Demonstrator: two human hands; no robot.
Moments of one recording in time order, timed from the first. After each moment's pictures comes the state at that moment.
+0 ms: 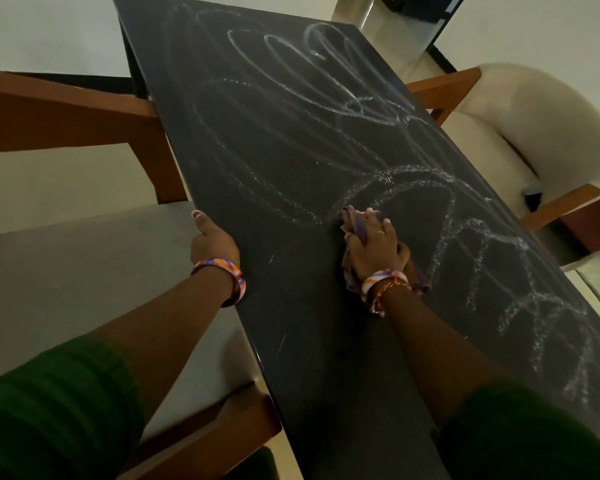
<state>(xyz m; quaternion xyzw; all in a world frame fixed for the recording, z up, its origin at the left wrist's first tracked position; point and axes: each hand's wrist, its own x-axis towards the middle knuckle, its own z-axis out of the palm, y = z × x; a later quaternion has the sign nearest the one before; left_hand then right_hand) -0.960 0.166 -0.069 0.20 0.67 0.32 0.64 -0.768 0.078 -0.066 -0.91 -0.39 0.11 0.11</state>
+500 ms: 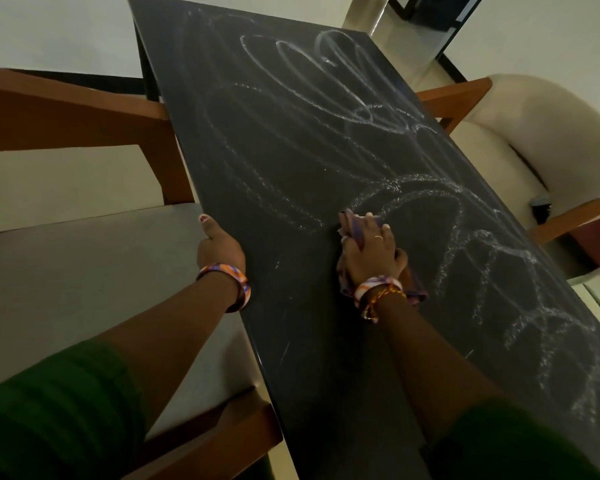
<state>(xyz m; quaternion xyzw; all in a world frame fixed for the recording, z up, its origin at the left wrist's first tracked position) -0.961 0.162 -0.051 0.19 0.69 0.30 0.63 -0.782 0.089 -0.067 -0.90 -0.40 0.12 0.12</state>
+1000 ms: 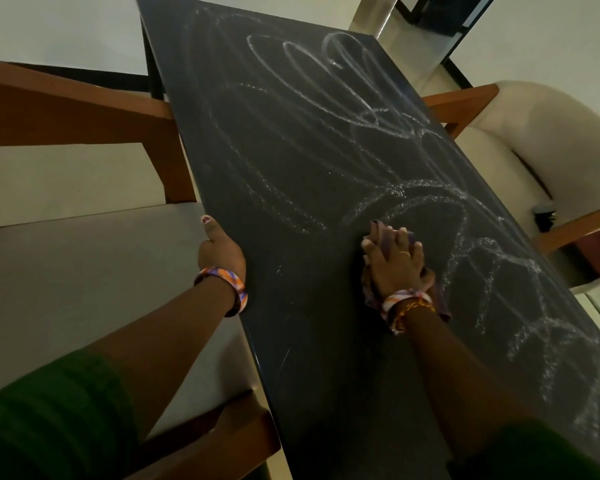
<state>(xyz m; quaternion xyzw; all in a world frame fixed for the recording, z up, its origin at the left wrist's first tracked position) -0.963 0.164 -0.058 0.18 0.67 0.31 0.65 -0.756 0.074 -0.064 -0.92 -0.35 0.15 0.07</state>
